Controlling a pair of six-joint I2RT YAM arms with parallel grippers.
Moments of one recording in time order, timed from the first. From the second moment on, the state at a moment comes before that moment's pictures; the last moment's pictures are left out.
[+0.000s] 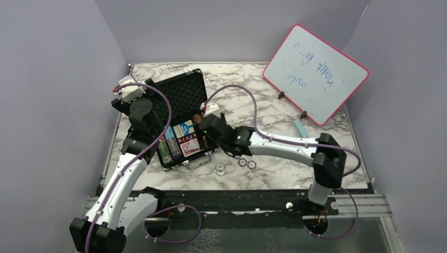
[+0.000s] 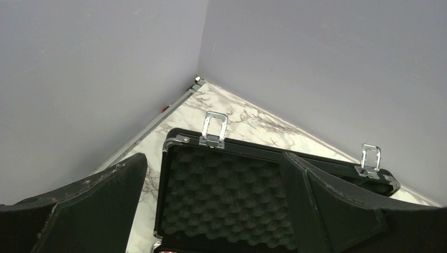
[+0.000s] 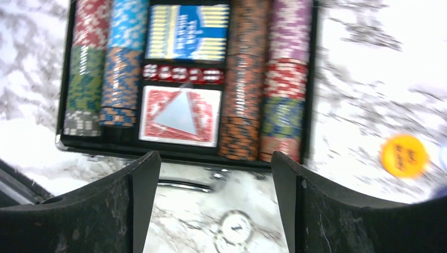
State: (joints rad) left arm -0.28 0.89 0.84 0.09 -0.78 -0.23; right arm 1.16 1.82 1.42 -0.31 0.42 0.44
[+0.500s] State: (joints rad) left arm -0.28 0.93 0.84 0.08 -0.53 -0.22; right arm 0.70 1.63 1.06 -0.36 0.44 0.56
